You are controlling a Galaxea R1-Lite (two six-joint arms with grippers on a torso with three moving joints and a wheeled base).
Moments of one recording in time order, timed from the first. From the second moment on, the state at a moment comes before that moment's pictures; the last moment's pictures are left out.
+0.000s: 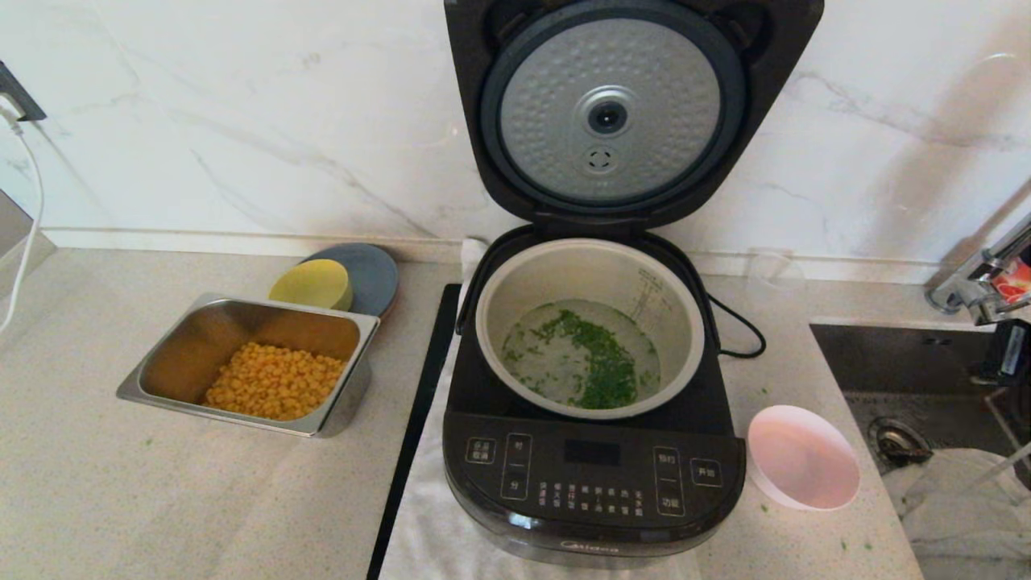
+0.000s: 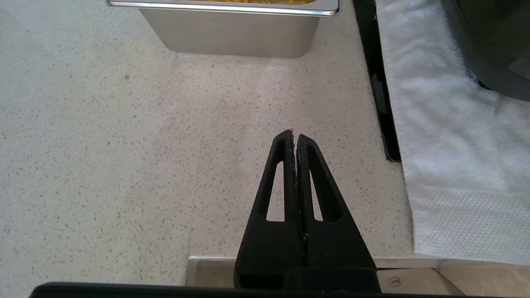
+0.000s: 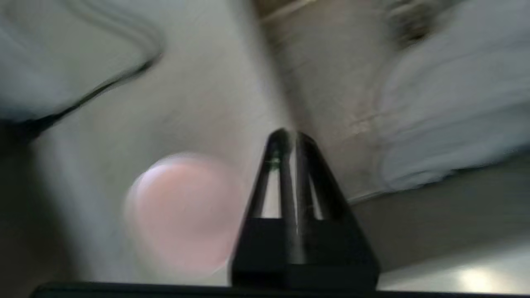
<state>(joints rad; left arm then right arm) -0.02 0.00 -0.05 0.13 -0.05 0.09 -0.29 1.44 -0.99 0.18 0.00 0.32</state>
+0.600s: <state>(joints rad) -0.02 0.00 -0.05 0.13 -0.05 0.09 -0.43 1.58 -0.98 -0.11 -0.37 0.17</state>
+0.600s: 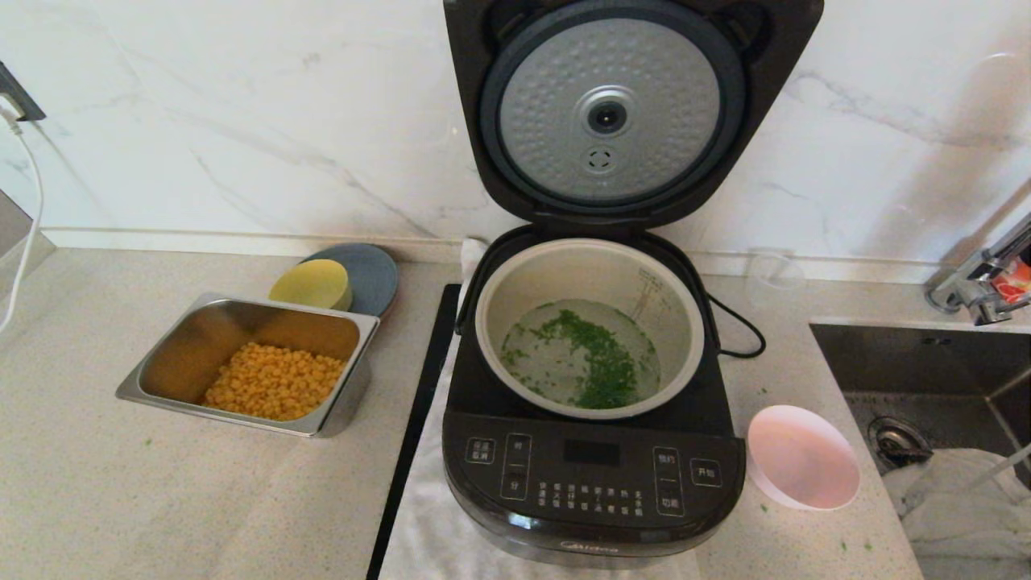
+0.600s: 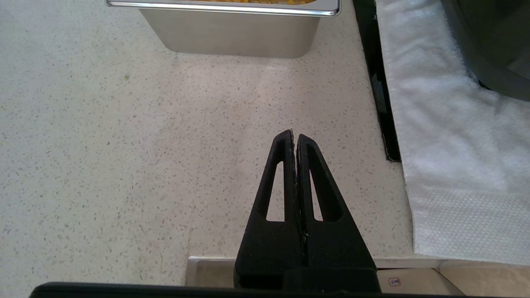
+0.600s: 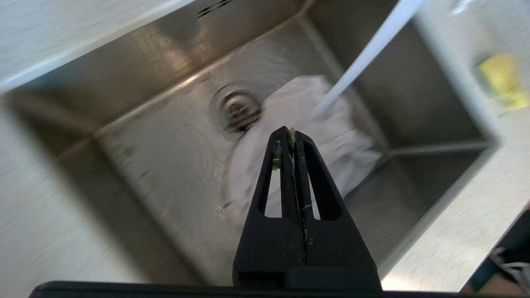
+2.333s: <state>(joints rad) -0.02 0.00 -0.05 0.13 -0.05 0.09 -0.50 2.01 -1.14 -0.57 -0.51 0.00</state>
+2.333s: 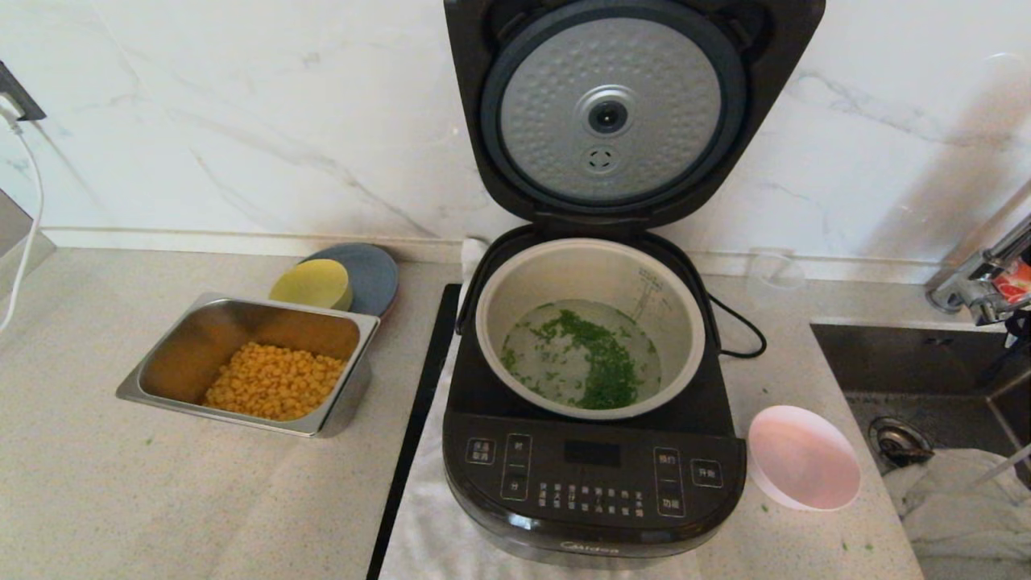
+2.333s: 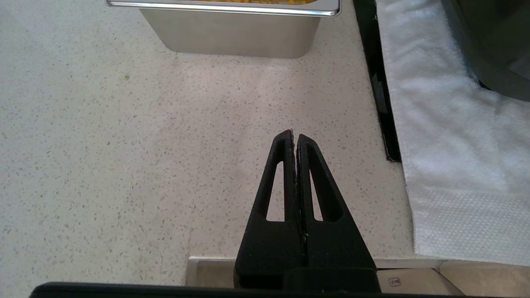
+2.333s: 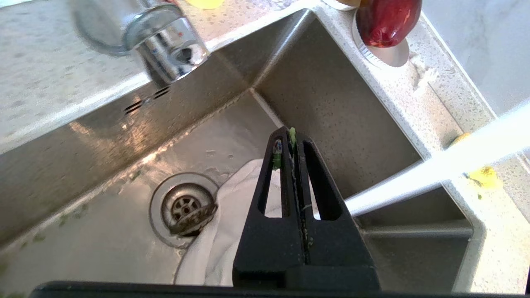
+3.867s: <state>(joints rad) -0.02 0.00 -0.05 0.13 -0.05 0.09 -0.44 2.20 -1.42 -0.61 -0.61 -0.04</state>
